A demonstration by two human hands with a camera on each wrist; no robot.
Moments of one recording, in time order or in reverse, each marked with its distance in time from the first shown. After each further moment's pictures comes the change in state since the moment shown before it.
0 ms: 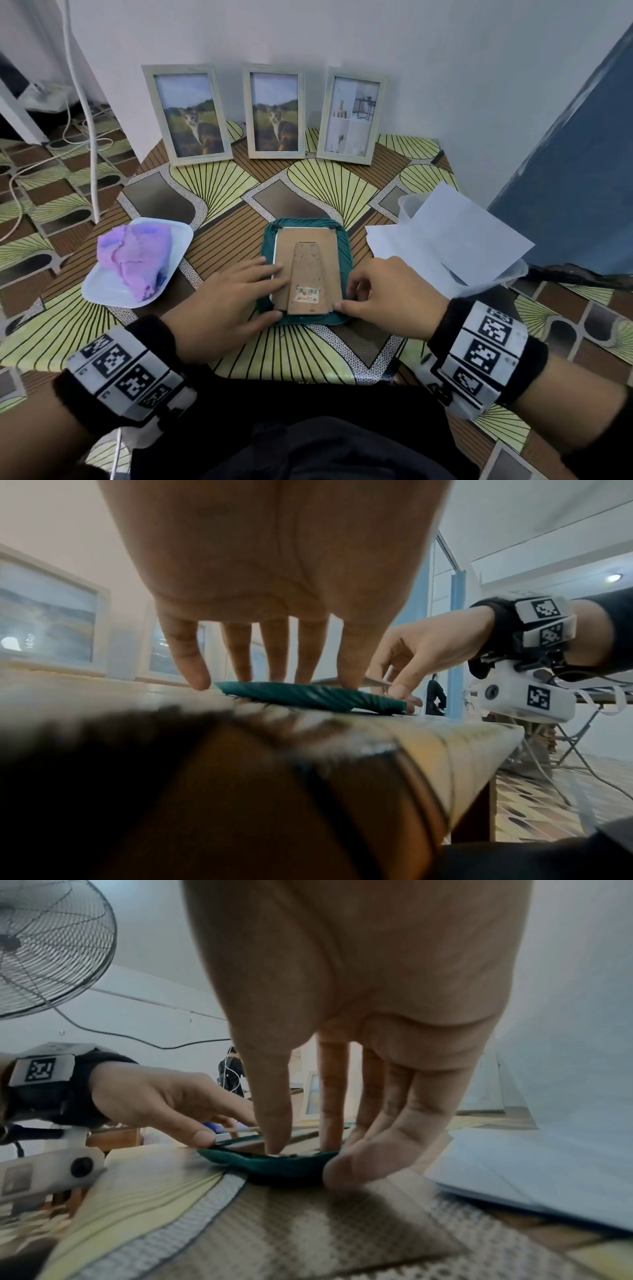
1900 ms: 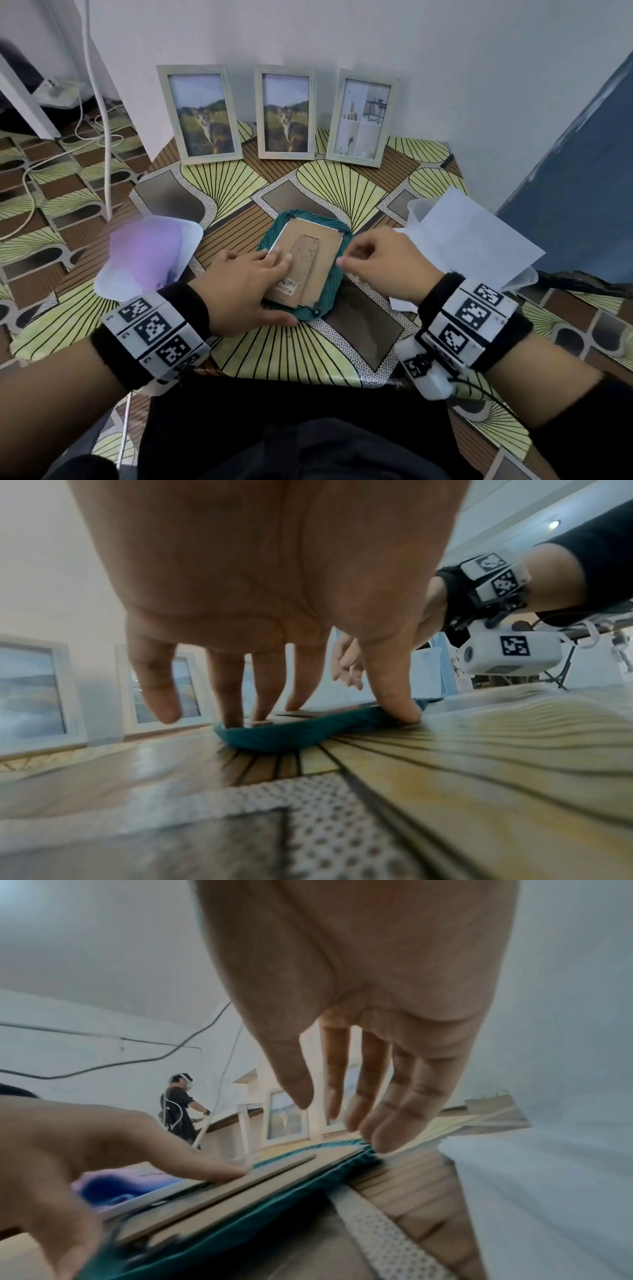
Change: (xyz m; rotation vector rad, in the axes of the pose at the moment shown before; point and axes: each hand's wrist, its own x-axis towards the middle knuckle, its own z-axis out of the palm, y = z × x) left_hand 0.024 0.001 -0.014 0.289 -0.208 -0.084; right_hand 0.031 -0.011 -0.015 0.242 0.082 0.082
